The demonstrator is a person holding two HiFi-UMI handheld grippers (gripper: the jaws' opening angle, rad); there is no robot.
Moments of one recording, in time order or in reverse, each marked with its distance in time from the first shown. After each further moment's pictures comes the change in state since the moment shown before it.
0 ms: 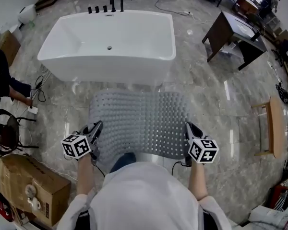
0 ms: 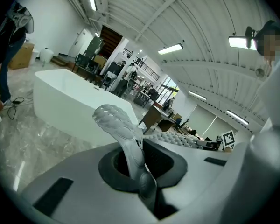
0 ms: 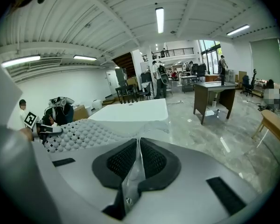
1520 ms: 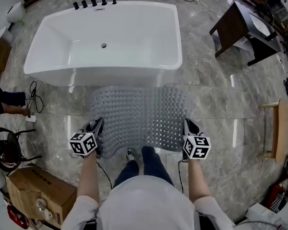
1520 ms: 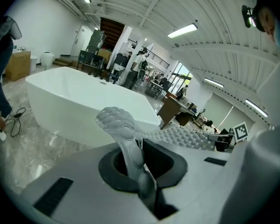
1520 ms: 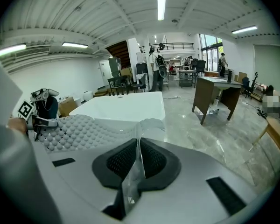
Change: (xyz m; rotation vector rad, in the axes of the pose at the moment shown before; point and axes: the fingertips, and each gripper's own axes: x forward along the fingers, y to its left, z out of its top) left arm 0.213 0.134 0.080 0.043 0.119 0.166; right arm 0.240 -0.084 0.047 -0.035 0.093 -0.080
